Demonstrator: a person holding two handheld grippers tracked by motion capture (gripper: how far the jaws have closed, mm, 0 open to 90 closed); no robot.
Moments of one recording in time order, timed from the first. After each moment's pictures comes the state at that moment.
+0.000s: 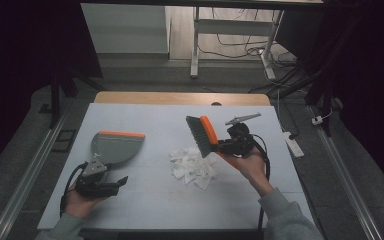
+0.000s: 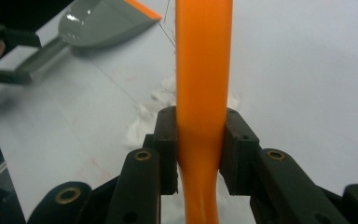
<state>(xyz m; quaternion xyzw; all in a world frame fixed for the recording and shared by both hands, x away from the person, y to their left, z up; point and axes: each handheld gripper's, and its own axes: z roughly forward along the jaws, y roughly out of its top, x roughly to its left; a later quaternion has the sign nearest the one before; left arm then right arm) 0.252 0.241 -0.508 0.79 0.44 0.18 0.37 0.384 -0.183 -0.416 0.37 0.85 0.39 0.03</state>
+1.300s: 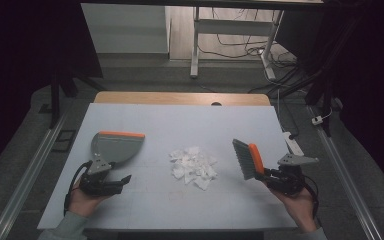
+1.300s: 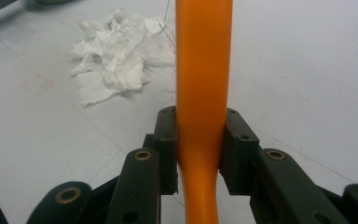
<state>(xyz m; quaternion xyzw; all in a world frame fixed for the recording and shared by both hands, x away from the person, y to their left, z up) 0.257 0.231 -0.504 0.80 0.44 0.19 0.37 0.307 -0.316 -0.460 0.38 0.82 0.41 0.12</state>
